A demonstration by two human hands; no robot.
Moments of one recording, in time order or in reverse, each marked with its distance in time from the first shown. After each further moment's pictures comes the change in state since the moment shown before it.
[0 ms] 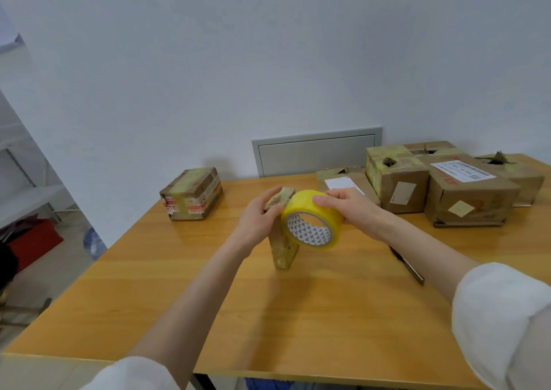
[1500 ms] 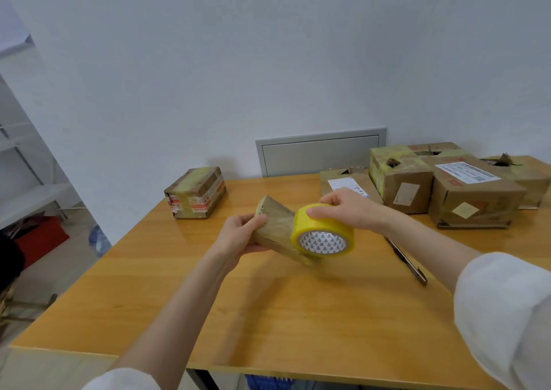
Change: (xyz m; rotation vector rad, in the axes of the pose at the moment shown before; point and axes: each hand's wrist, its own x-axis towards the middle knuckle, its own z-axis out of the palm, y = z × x) left_hand -0.016 -0.031 -0.020 -0.474 0.021 -0.274; right_hand -0.001 -0.015 -0.001 -0.336 -0.121 -0.074
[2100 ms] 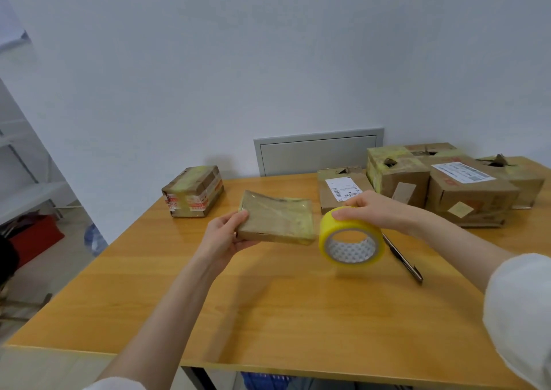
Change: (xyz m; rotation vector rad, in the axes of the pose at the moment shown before) left_hand -0.006 -0.003 -0.017 -0.227 0.024 0.023; right_hand -0.023 0.025 -0.026 -0.041 -0.021 0.130
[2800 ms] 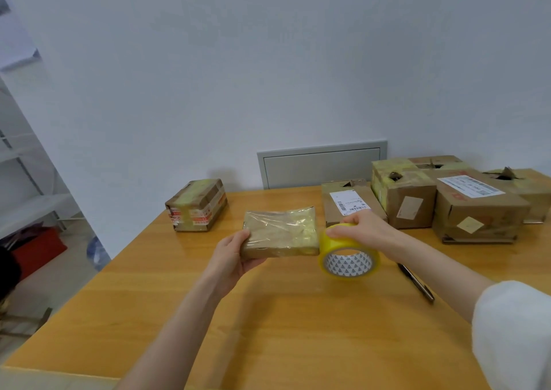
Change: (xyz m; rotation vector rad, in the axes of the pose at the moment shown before) left_hand 0.004 -0.006 0.004 -0.100 0.033 -0.078; right_hand 0.018 -0.004 0.027 0.113 0.160 0.102
